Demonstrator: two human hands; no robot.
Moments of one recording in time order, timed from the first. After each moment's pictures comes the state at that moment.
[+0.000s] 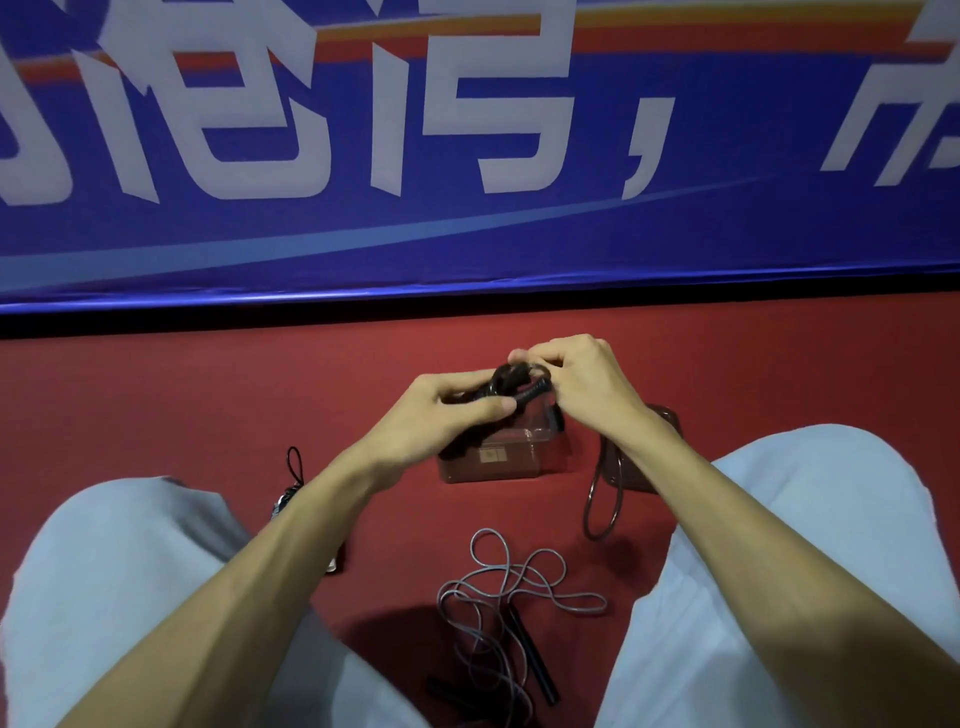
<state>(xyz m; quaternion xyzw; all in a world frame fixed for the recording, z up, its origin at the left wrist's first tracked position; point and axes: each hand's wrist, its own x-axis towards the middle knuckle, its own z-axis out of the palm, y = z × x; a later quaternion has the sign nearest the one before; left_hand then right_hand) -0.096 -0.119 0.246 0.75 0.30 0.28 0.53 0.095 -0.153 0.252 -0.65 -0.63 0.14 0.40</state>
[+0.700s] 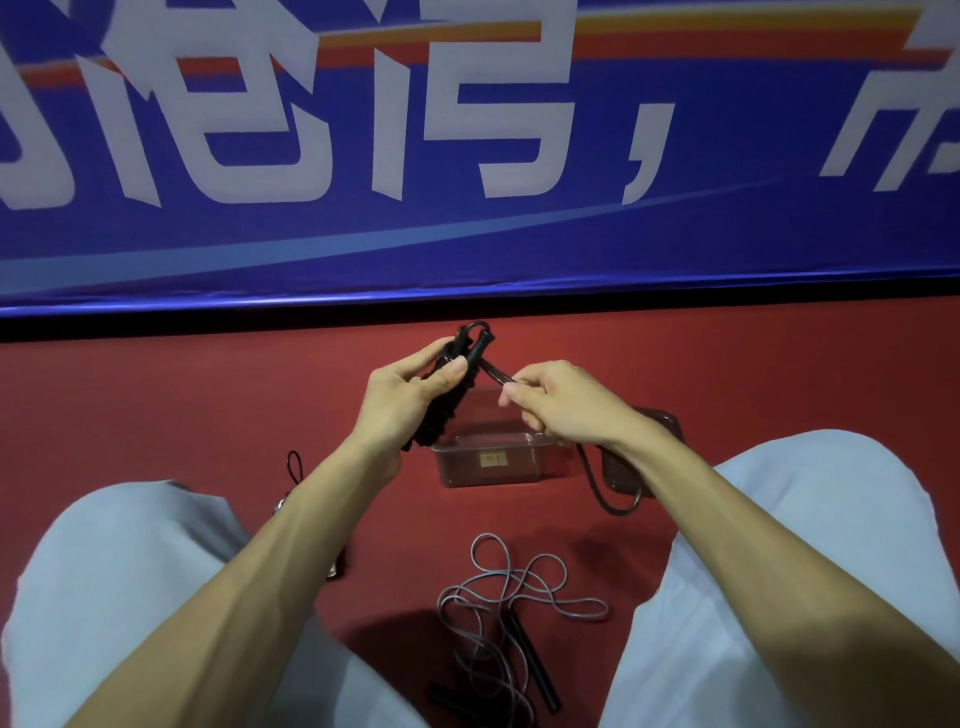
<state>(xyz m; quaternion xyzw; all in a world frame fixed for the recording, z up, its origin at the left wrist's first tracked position) -0.099 -0.109 0.247 0.57 0.38 0.43 0.59 0.080 -0.158 0.257 -0.66 -0.65 0.25 0.28</state>
